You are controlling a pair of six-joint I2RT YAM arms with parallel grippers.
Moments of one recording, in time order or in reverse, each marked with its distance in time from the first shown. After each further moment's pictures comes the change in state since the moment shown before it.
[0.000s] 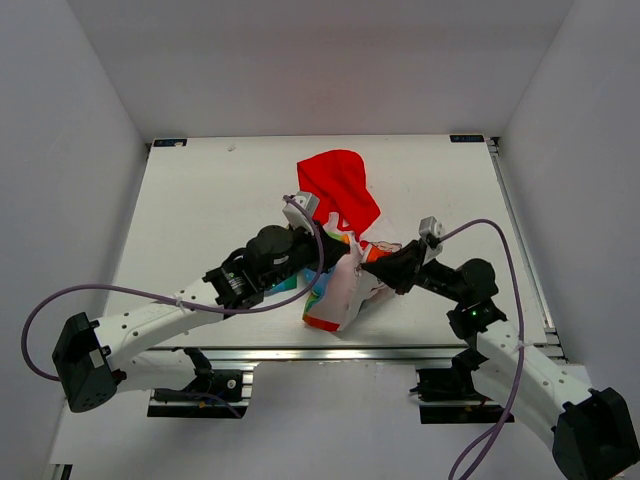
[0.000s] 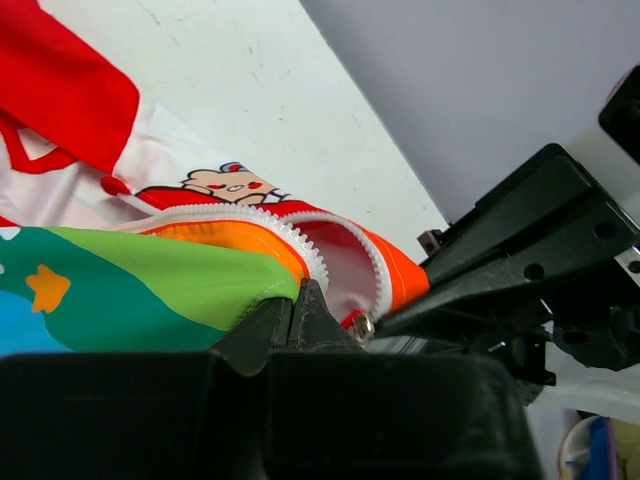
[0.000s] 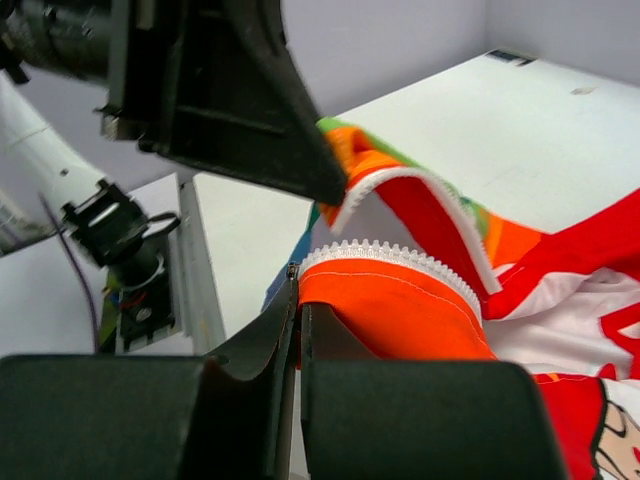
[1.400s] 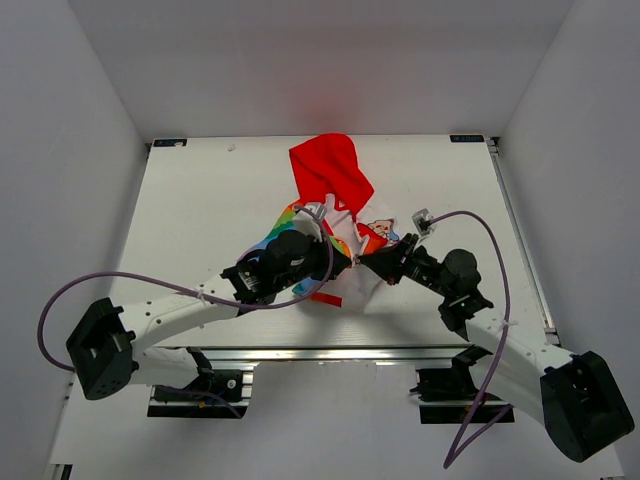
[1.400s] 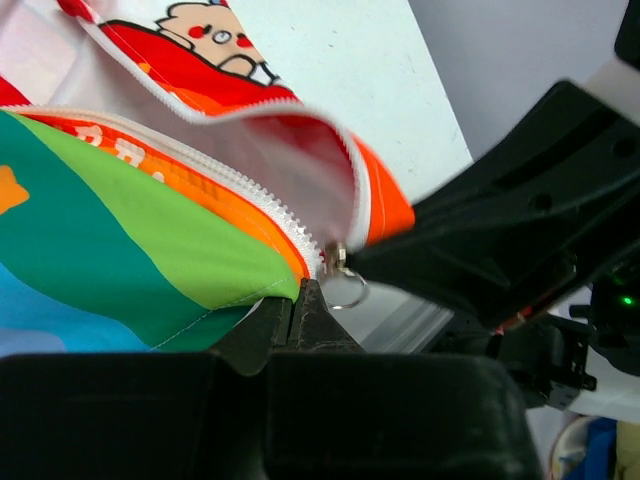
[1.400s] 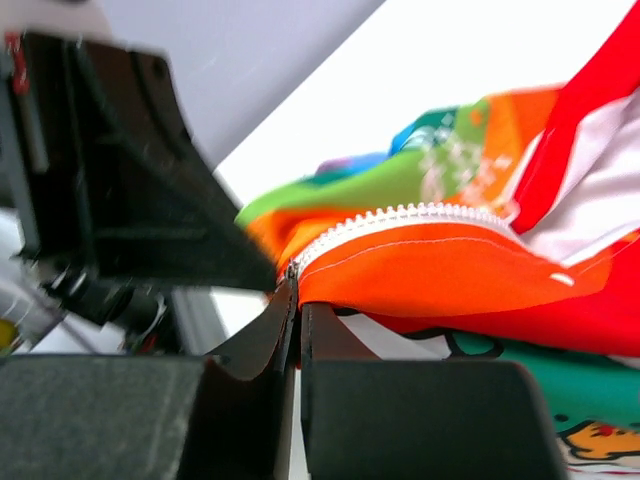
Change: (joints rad) left arm 0.000 0.110 -0.034 -0.021 0.003 -0.123; right arm 0.002 0.196 -0.008 0.026 0.160 0.201
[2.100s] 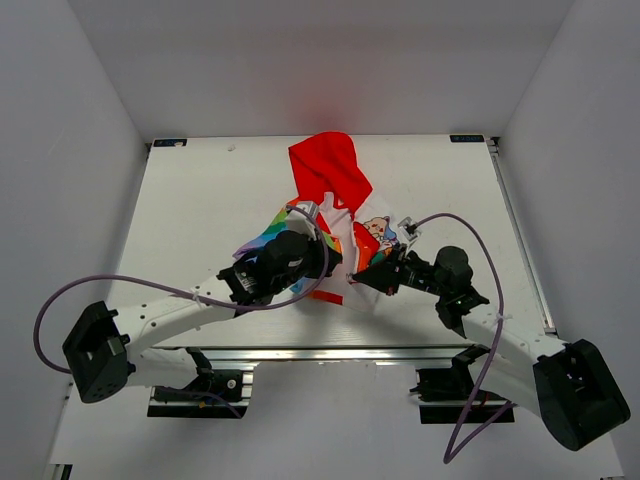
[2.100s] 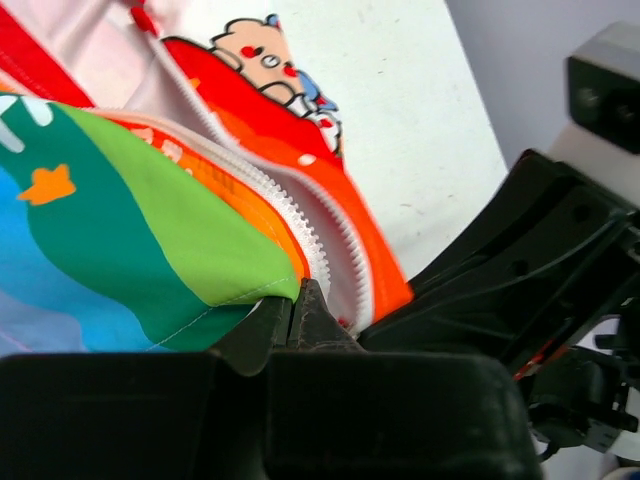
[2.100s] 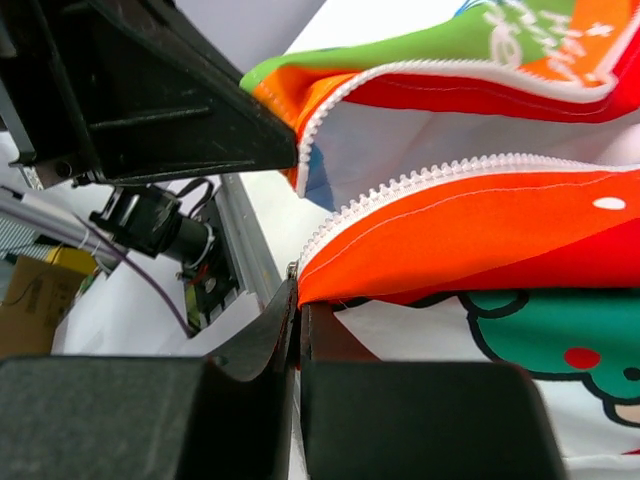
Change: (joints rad) left arm -0.001 -0.035 0.000 -0.072 -0.120 0.010; right arm 0.000 0.052 0.000 -0.071 -0.142 0.058
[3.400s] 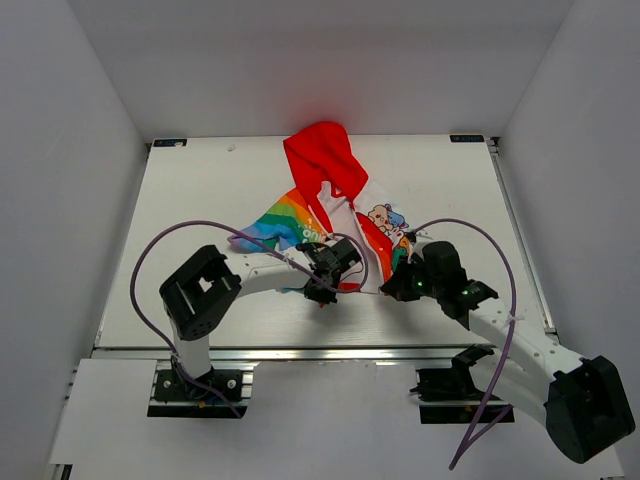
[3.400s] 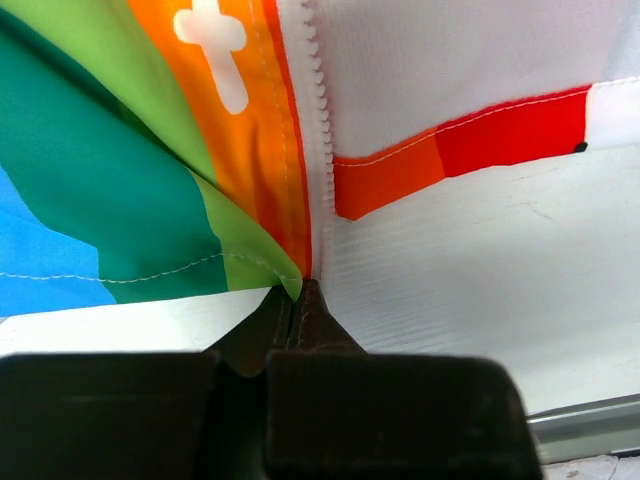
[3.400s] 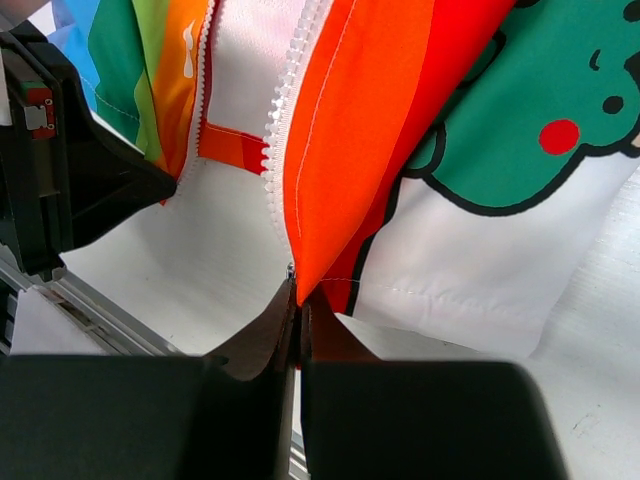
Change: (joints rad) left arm -0.006 0.626 0.337 -0.614 0.015 0.072; right arm 0.006 -0.063 0.156 -0.846 0.468 -0.237
